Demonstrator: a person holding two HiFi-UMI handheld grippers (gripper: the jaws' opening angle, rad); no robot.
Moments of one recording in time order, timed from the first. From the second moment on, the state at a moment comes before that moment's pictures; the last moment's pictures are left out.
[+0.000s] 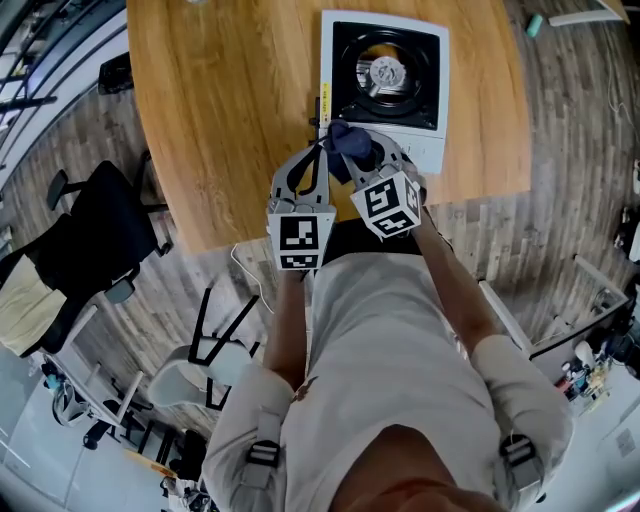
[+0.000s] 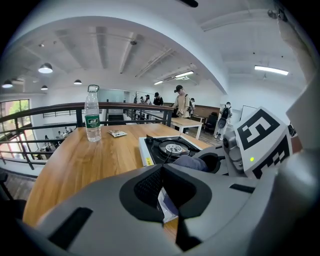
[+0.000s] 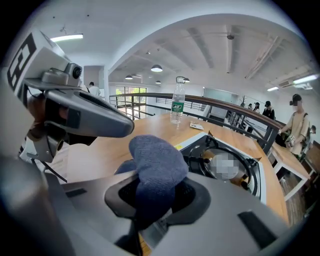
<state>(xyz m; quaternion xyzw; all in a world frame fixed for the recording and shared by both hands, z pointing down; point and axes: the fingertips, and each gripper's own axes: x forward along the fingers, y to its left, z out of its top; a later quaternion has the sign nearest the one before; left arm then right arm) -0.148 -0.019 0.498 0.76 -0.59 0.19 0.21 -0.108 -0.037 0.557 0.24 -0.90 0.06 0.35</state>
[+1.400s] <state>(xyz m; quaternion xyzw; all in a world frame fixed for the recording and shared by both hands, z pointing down) -0.067 -0.033 0.480 0.84 -0.47 0.19 0.19 0.021 -0.046 0.565 0.37 -0.83 0.11 0.39</state>
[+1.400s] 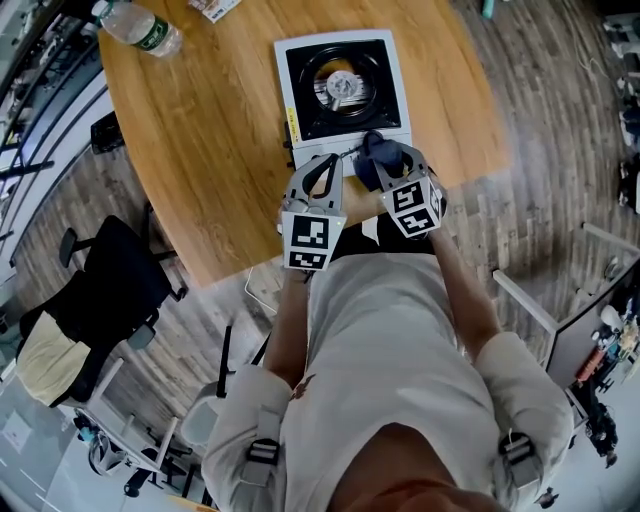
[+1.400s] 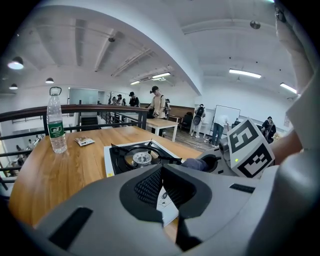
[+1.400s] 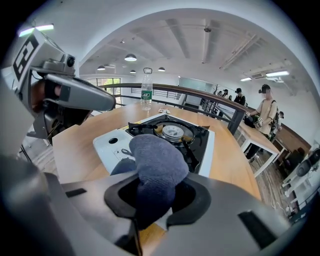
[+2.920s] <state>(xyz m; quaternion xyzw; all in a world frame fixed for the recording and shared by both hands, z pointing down) 0.022 -0.075 0.508 0.85 -0.42 0.25 0.21 0.105 -0.092 0.555 0.40 -0.82 0.15 0.38</state>
